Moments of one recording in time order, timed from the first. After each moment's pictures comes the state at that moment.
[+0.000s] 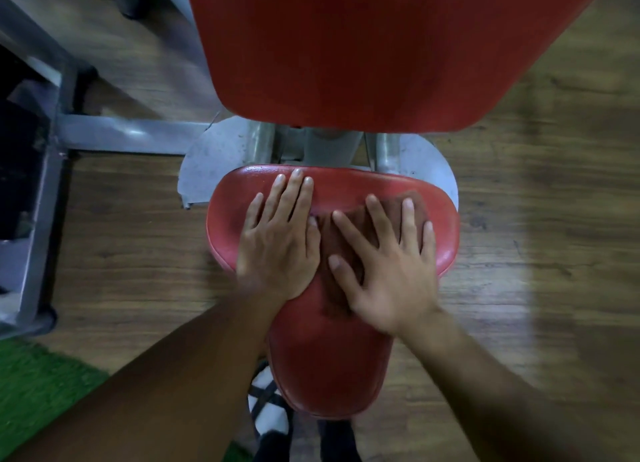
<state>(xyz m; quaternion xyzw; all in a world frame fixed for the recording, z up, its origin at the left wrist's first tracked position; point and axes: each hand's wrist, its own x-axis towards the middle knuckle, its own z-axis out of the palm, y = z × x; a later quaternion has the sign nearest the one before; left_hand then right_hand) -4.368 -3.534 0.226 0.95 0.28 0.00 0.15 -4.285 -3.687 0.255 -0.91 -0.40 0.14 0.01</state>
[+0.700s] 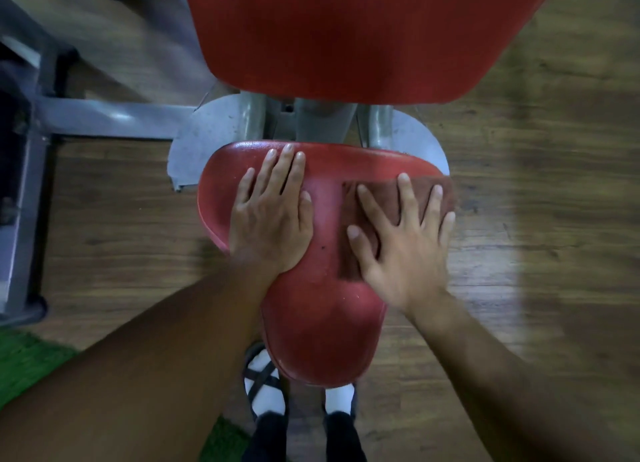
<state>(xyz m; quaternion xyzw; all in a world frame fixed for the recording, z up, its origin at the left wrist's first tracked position) -4.370 -3.533 0.221 0.95 0.29 0.02 0.16 -4.282 -3.706 0.249 -0.94 -0.32 0.12 0.02</state>
